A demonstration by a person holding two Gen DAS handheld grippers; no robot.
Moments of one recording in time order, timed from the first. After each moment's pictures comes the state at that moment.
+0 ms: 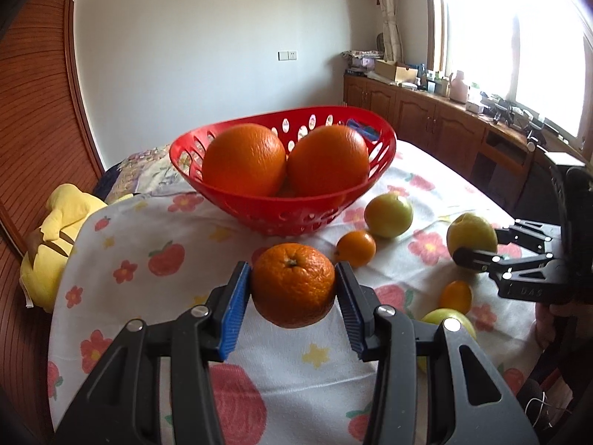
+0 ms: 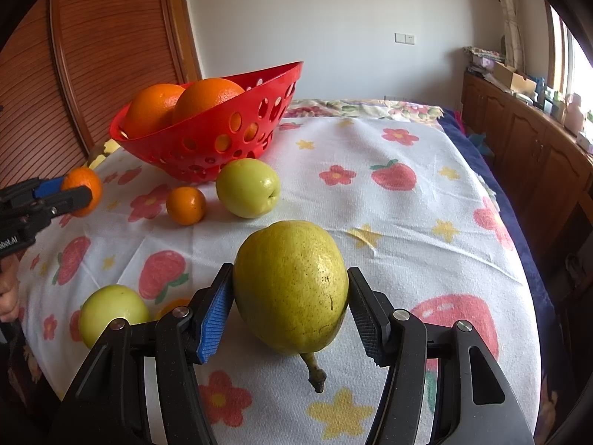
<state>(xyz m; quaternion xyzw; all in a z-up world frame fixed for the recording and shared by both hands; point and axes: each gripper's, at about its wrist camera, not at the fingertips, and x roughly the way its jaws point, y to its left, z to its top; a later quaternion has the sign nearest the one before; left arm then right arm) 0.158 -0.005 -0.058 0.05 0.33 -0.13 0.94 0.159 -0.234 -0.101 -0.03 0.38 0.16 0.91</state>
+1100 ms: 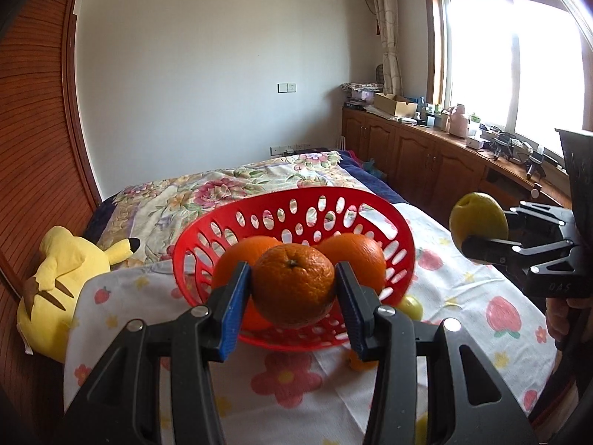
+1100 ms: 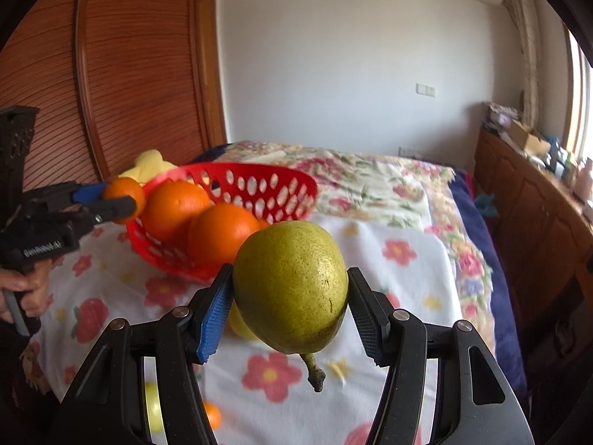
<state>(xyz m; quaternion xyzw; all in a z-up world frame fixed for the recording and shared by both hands) 0.228 -0.001 -0.001 0.03 0.27 -0.13 0.95 0.217 -0.210 -0.001 -0.08 0.31 0.20 0.93</state>
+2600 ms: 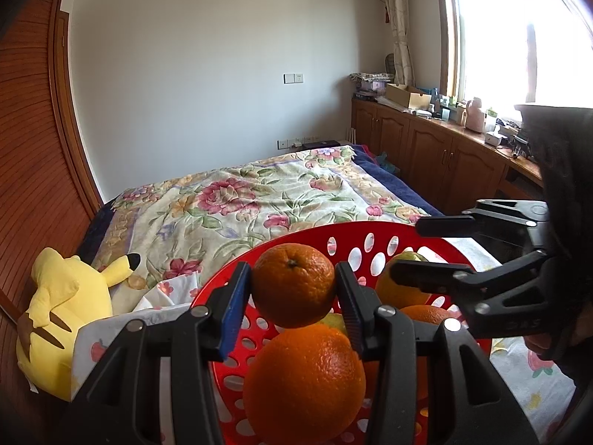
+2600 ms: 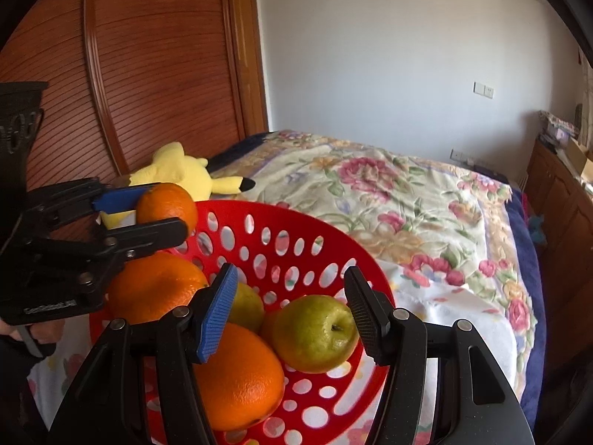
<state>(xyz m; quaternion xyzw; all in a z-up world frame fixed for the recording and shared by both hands) 0.335 -0.001 0.000 0.05 0.30 -0.12 0.95 0.350 -0.146 -0.018 -0.09 0.34 0.28 0.89</state>
